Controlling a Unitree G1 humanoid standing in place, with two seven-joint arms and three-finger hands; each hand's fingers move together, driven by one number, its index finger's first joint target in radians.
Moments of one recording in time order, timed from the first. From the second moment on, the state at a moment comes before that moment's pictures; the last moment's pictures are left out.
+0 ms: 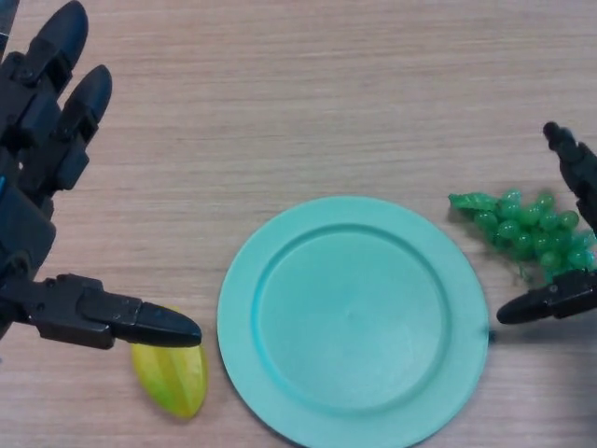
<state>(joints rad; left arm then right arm) 0.02 0.27 0.30 -0.85 -0.28 0.45 -0.26 -0.31 -0.38 -0.11 0.51 -0.23 -0.28 0.11</state>
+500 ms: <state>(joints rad) 0.07 0.25 0.34 -0.84 -0.27 0.39 -0.26 -0.33 -0.42 -0.10 0.57 -0.40 -0.33 0.08</state>
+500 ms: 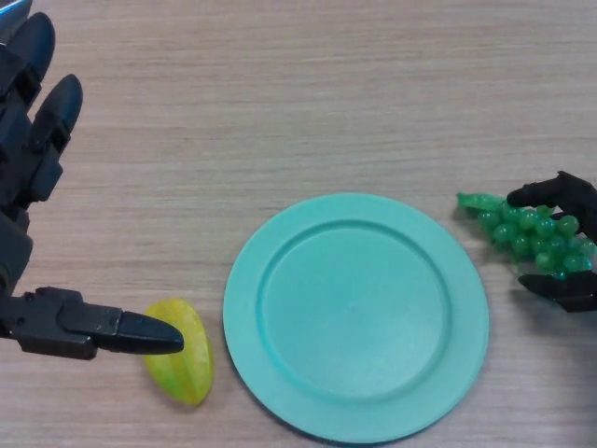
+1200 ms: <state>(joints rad) 0.07 0.24 0.37 -0.84 -0.27 0.39 -0.26 -0.23 -0.33 -0.09 -0.36 -0.05 0.37 0.24</state>
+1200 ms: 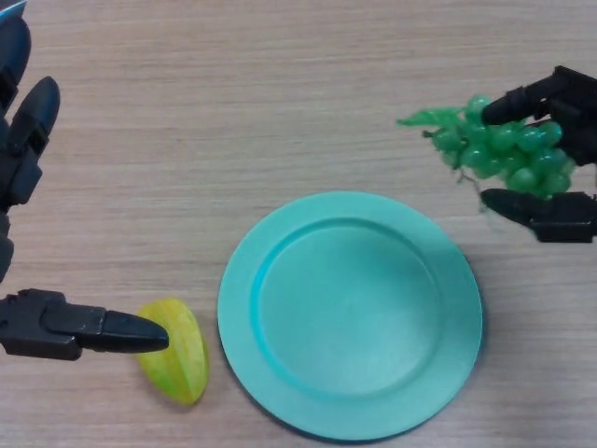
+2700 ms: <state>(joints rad) -0.01 0.29 0.34 -0.84 -0.28 0.41 -0.26 -0.10 -0.30 -0.18 -0.82 0.20 0.62 0.20</state>
